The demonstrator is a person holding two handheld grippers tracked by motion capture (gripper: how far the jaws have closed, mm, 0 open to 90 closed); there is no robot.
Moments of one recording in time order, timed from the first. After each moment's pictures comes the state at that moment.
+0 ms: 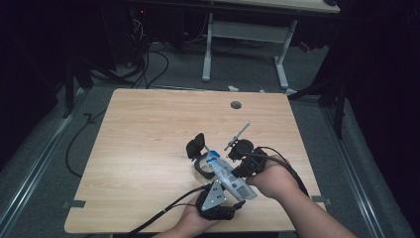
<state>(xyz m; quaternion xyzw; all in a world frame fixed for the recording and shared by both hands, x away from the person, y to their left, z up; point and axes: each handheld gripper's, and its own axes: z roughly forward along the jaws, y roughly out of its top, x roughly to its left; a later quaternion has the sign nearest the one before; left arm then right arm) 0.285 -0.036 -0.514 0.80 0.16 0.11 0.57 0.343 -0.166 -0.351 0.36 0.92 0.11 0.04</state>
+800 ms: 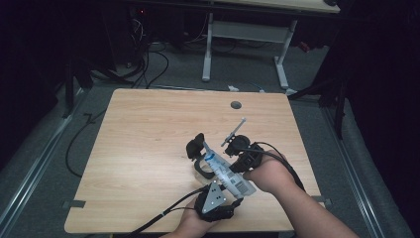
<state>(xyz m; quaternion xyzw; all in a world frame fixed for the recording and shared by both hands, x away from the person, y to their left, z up) 0.277 -0.033 -0.509 0.79 0.20 0.14 0.57 0.356 -0.160 -0.350 0.36 0.93 0.11 0.05</state>
